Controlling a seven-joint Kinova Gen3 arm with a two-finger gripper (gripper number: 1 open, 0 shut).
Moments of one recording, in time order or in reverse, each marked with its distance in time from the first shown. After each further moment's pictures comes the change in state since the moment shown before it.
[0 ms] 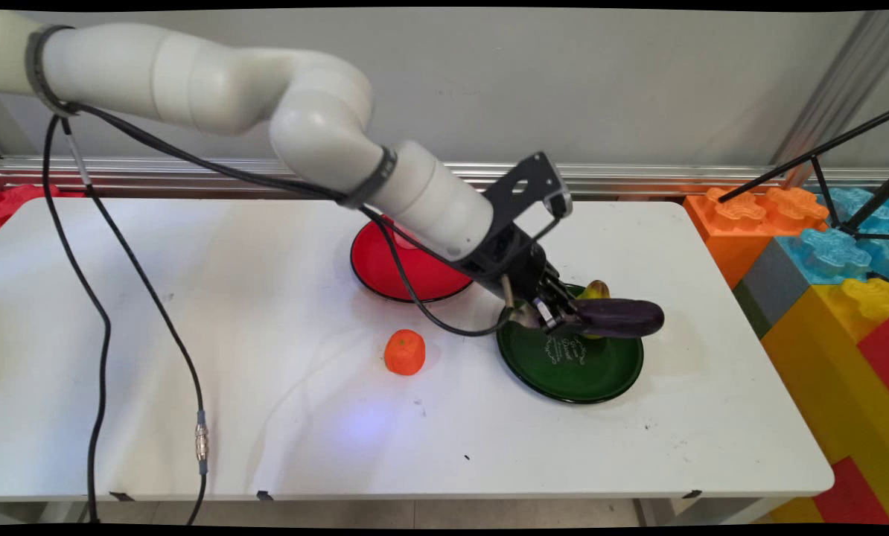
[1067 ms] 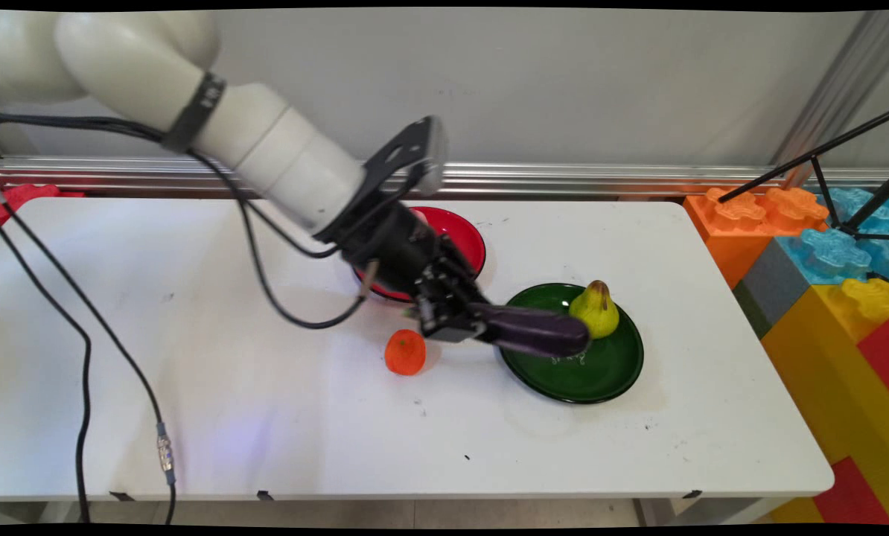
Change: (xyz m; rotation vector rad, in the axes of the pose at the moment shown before) arm -0.048 0.019 -0.122 -0.102 -0.036 0.098
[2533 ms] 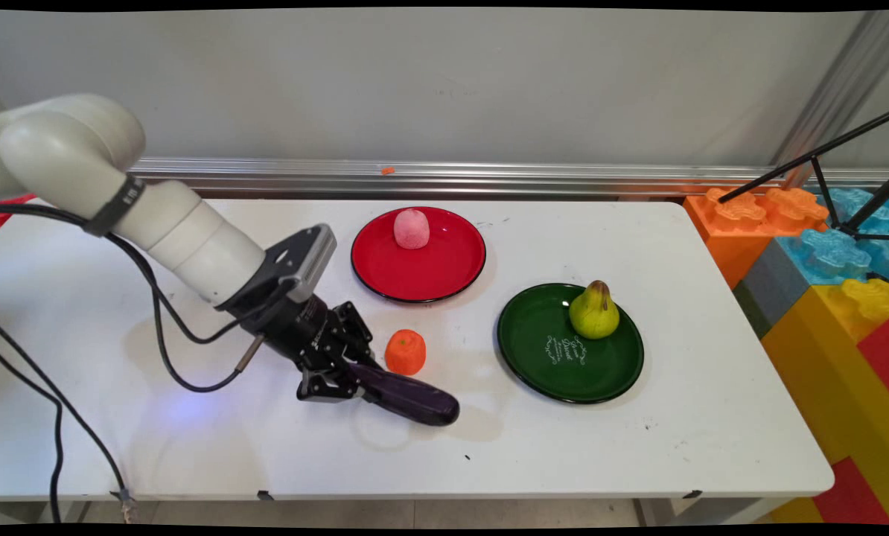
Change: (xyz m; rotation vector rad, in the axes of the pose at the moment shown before) arm -0.145 -0.005 0.000 -0.058 -0.119 0.120
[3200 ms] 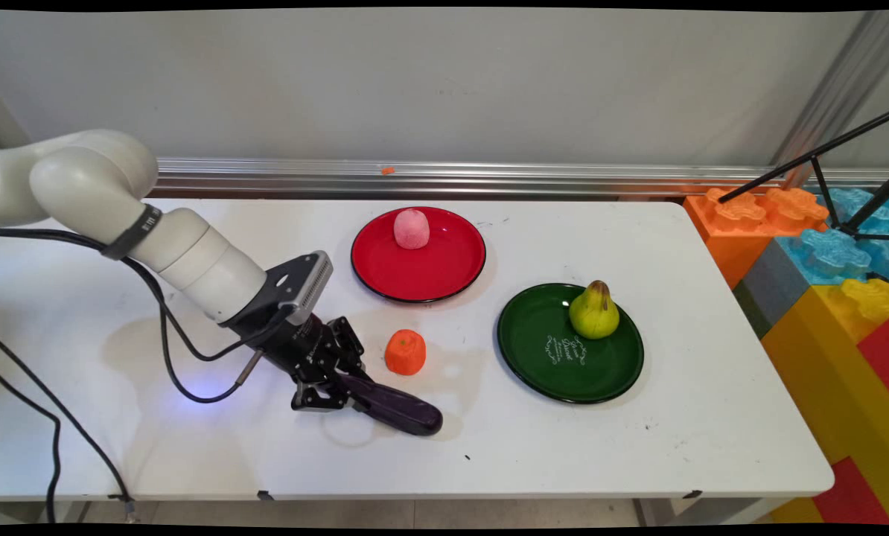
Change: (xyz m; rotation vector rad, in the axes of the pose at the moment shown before) arm -0.034 -0.010 0.023 -0.006 -0.034 0.025
